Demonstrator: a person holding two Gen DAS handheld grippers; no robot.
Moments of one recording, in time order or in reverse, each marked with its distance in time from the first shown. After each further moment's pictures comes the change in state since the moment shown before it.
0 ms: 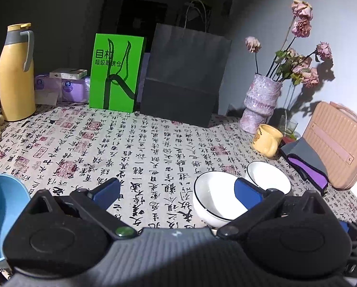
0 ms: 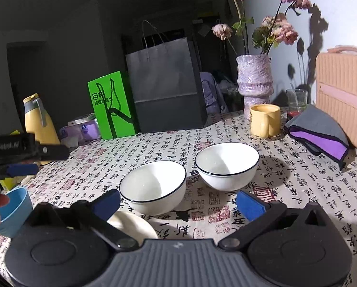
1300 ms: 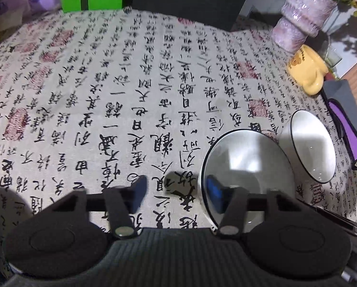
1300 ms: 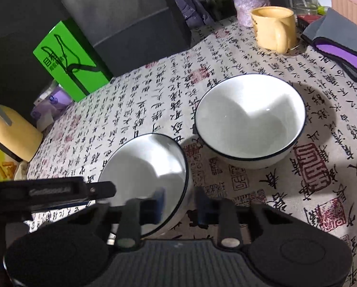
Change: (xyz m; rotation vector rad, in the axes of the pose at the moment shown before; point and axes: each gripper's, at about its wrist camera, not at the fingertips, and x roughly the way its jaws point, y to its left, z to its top) left arm 0.177 -0.012 0.025 -0.052 0.604 0.045; right arm 0.150 -0.020 0.041 0.279 0.466 0.002
